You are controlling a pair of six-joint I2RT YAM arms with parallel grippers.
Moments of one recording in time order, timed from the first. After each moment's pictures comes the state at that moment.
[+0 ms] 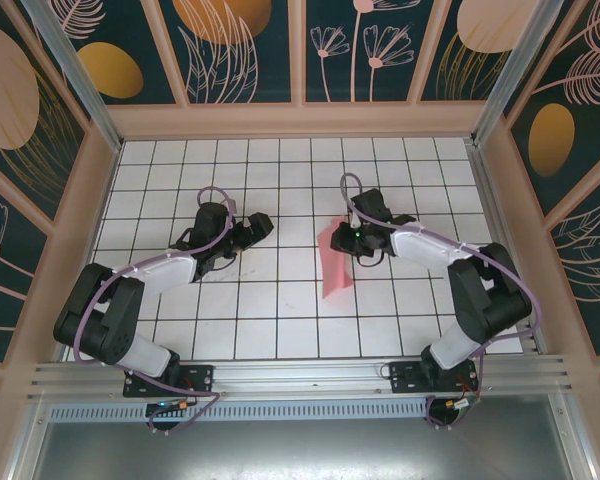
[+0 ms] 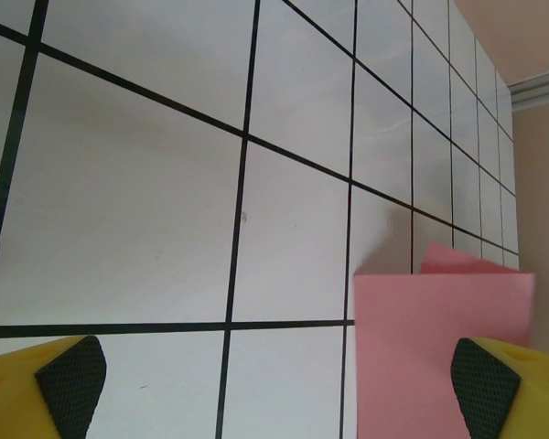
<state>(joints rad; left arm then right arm) -0.40 1.50 0.66 0.20 0.28 -0.90 0.50 1.58 0.93 -0.30 -0.32 0.65</state>
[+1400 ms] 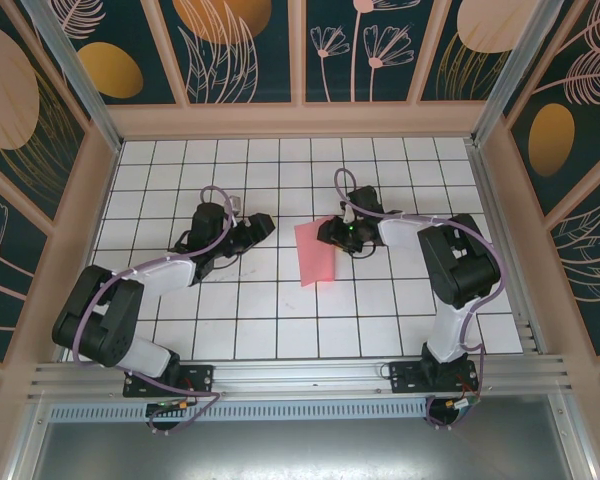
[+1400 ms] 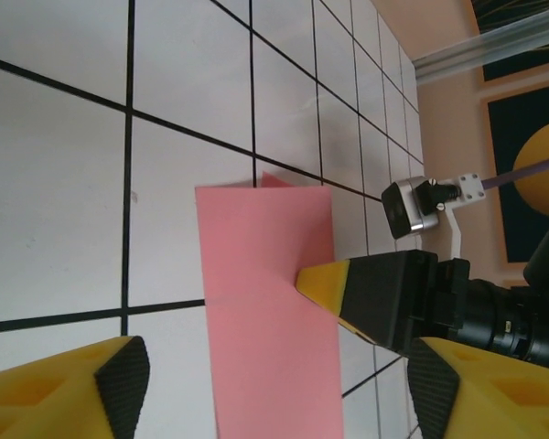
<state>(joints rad) -0.40 1.50 0.63 0.35 0.45 -0.94 0.45 1.85 1.00 -0.15 -0.44 0.68</state>
